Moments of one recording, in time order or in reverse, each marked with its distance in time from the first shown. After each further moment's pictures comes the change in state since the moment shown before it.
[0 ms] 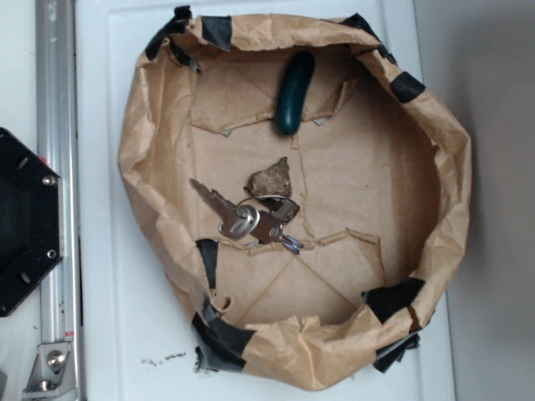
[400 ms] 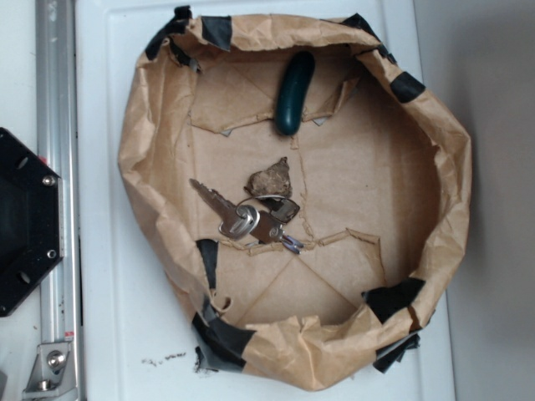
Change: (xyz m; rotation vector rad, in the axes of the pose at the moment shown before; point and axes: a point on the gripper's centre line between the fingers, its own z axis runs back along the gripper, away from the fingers) arm 0.001 0.000 -0.003 0.001 0.001 0.006
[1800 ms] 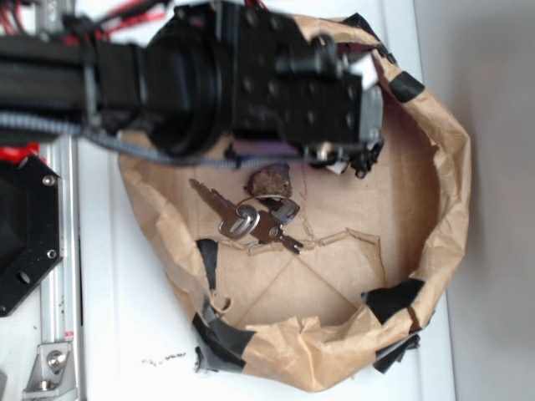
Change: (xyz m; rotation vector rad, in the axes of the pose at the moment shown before) arm 0.131 0.103 -0.208 0.267 -0.043 1.029
